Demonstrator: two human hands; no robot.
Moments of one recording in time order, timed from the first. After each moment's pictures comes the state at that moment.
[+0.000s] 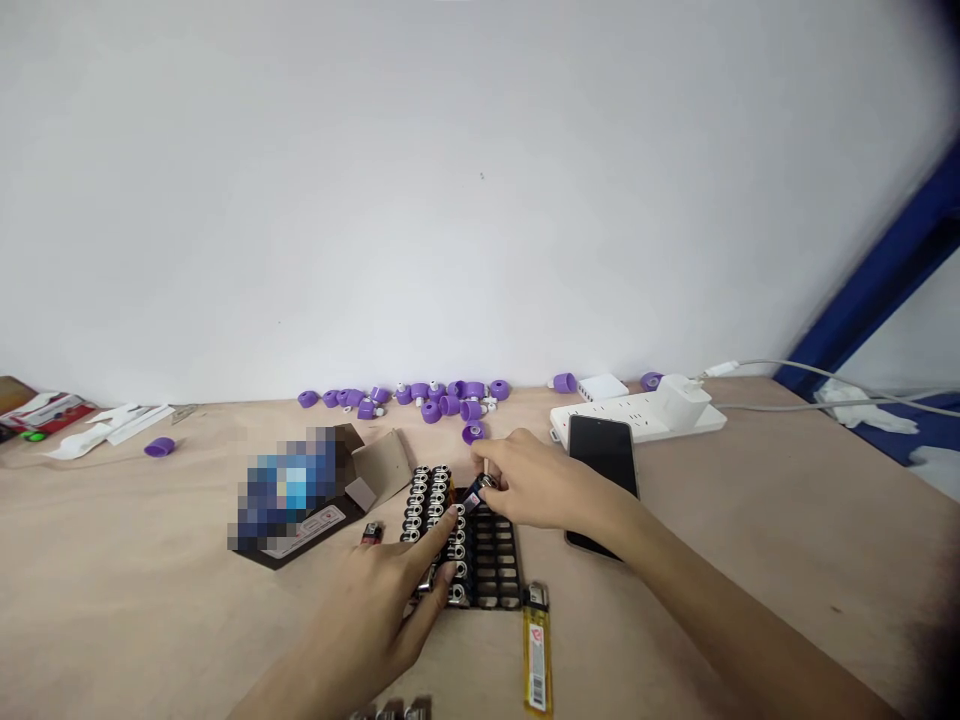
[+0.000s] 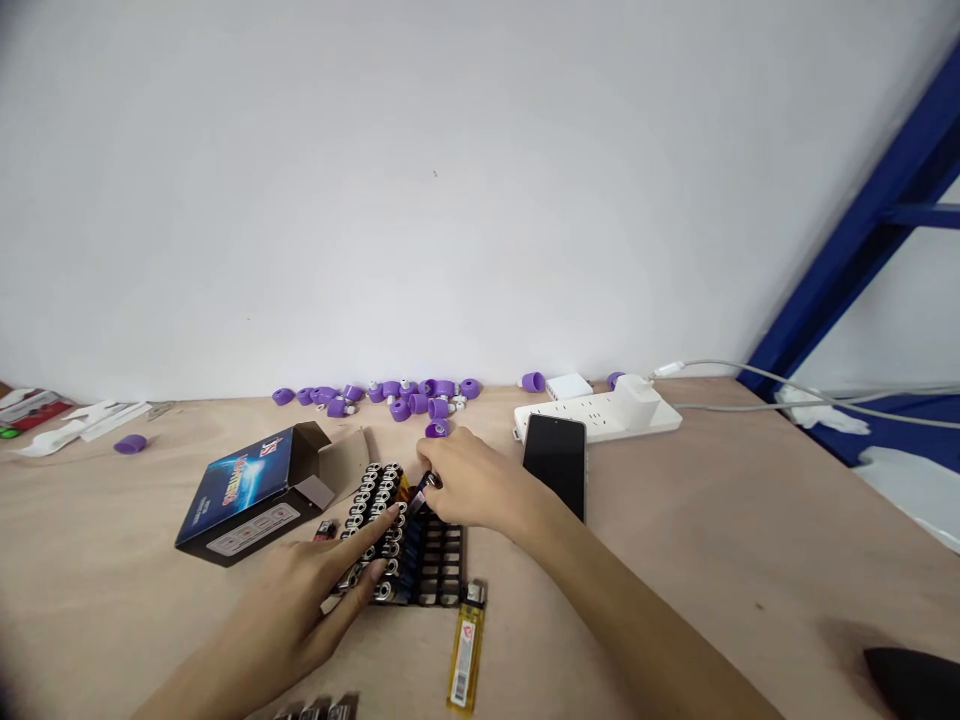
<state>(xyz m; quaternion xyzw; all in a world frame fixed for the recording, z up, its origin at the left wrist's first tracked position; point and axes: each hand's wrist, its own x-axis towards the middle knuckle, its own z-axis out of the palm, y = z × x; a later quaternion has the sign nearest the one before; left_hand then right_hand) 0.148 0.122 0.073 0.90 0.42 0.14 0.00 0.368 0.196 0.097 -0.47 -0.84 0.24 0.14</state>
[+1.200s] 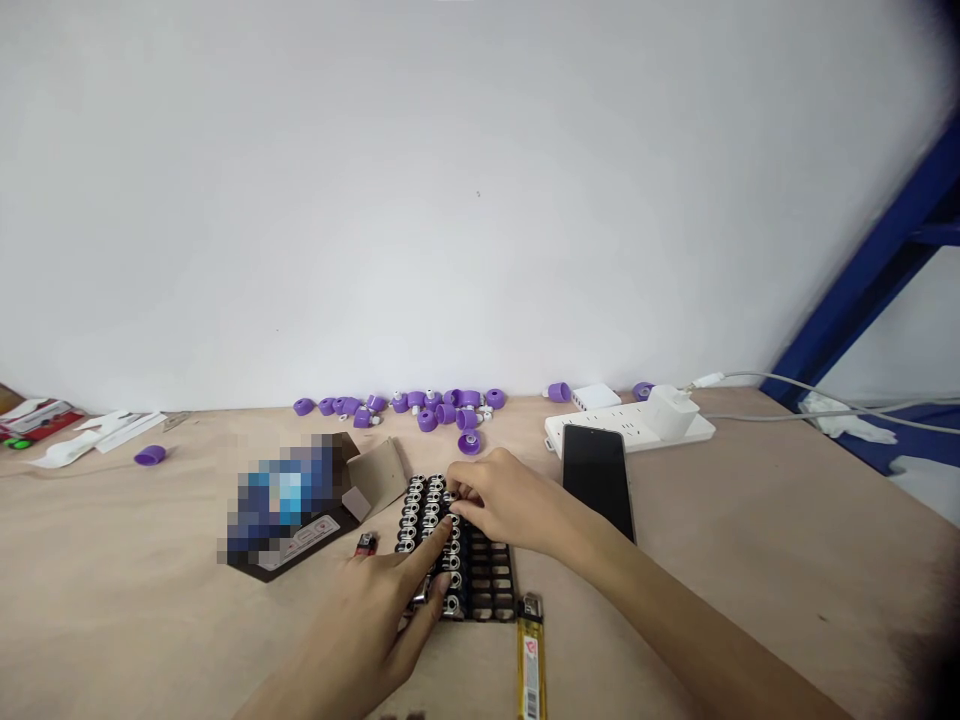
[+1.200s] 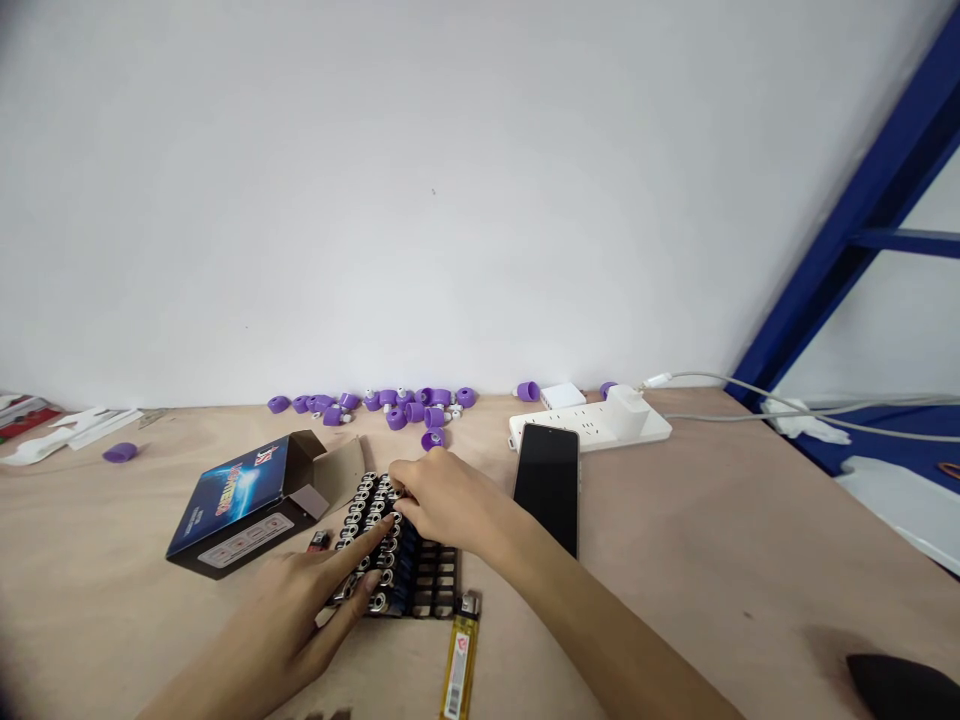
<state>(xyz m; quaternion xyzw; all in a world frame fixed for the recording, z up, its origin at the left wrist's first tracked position) 0.150 0.121 0.073 0.90 0.42 0.14 -0.03 0.351 0.198 0.076 -0.40 -0.87 0.22 0.20</state>
